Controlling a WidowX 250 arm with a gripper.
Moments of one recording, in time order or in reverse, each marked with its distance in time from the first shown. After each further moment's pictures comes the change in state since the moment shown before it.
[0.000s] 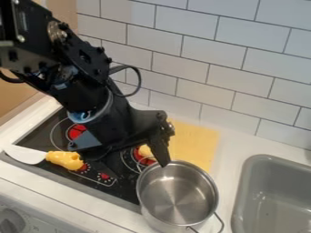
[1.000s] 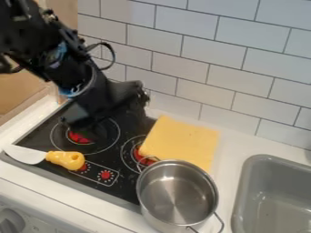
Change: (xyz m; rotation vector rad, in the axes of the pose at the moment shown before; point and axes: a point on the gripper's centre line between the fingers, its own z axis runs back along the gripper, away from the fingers) arm 0.065 0.019 -0.006 0.007 -0.131 0.156
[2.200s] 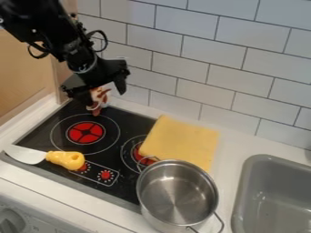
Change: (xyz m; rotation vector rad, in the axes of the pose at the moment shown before) arm 0.111 0.024 -0.052 0.130 -0.231 0.022
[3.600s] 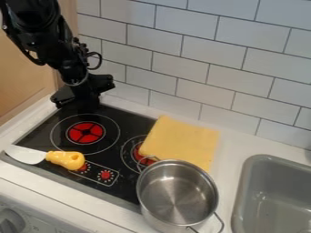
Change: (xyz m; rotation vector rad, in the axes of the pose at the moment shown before) arm 0.011 0.029 -0.034 0.113 0.009 0.037
